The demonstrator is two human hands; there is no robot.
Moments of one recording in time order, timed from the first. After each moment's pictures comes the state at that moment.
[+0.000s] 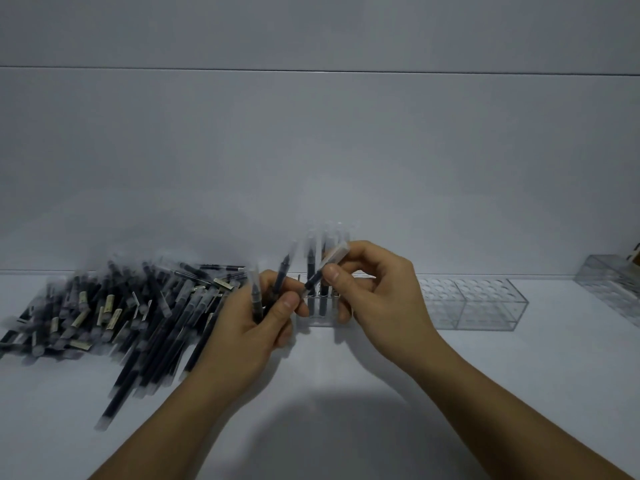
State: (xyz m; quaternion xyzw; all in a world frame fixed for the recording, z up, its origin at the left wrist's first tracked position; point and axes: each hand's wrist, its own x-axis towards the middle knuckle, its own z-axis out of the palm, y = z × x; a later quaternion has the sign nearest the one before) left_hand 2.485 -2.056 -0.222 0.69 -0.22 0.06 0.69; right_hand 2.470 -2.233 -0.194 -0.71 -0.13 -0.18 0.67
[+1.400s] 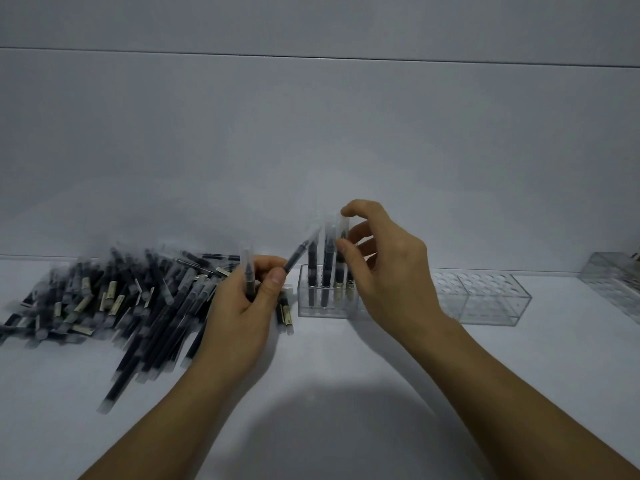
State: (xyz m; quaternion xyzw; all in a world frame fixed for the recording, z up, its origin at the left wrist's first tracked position) left_hand 2.491 -2.053 -0.229 0.72 -0.16 0.15 0.66; right_hand 2.493 -2.243 -0.194 -0.84 -0.17 -0.40 0.33
